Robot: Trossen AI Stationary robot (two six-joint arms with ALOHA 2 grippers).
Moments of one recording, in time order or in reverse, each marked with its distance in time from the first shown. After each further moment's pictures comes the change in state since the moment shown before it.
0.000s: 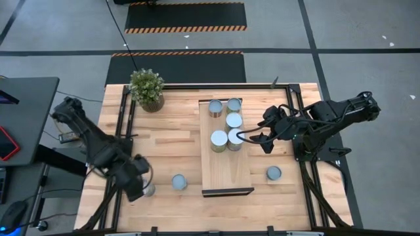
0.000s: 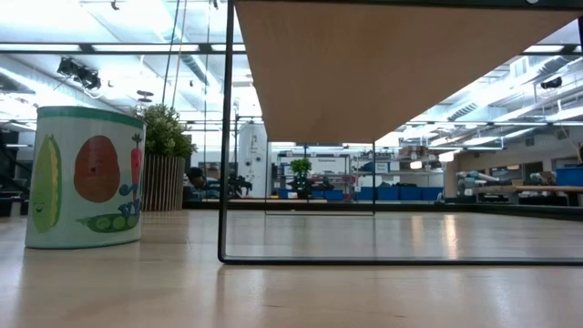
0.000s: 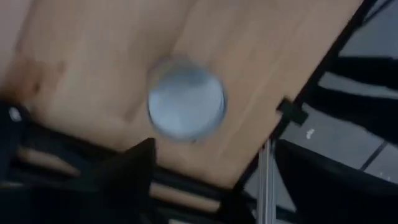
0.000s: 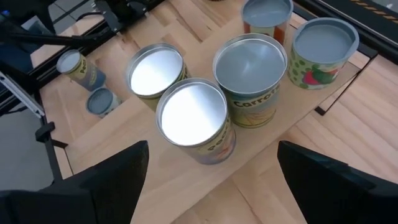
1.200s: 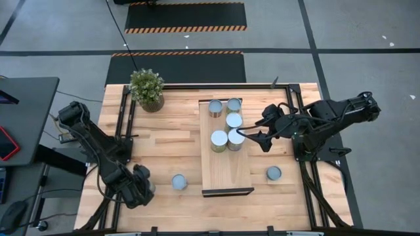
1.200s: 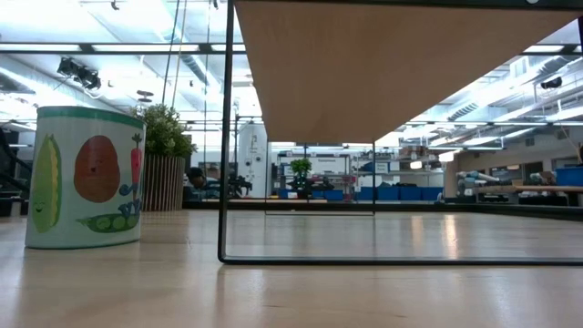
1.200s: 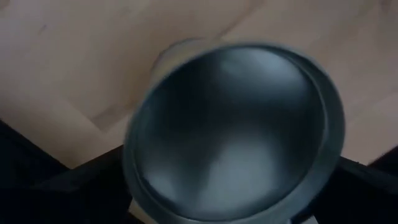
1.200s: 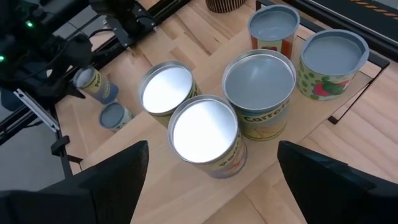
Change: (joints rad) left arm -0.137 0.133 -0.319 0.382 -0.118 -0.502; right arm -0.022 0.000 0.000 0.064 -0.004 -0.002
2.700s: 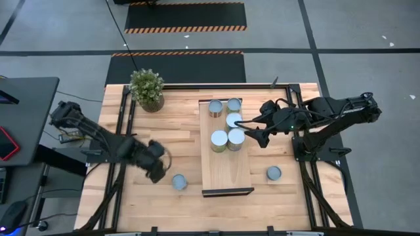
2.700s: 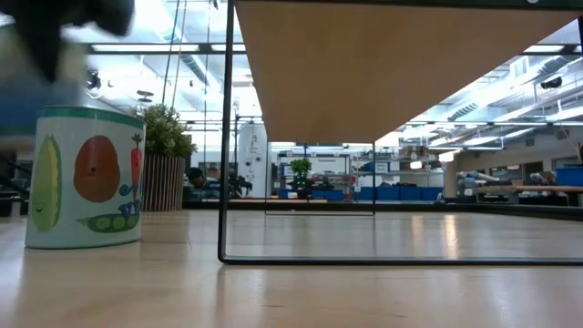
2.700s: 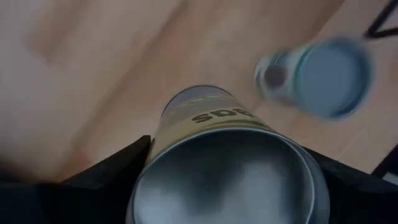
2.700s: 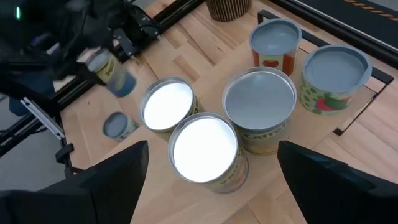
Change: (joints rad) left arm 0.457 -0.109 0.180 -0.248 -0.067 0.704; right arm -0.064 0.001 0.000 0.053 -0.047 -0.061
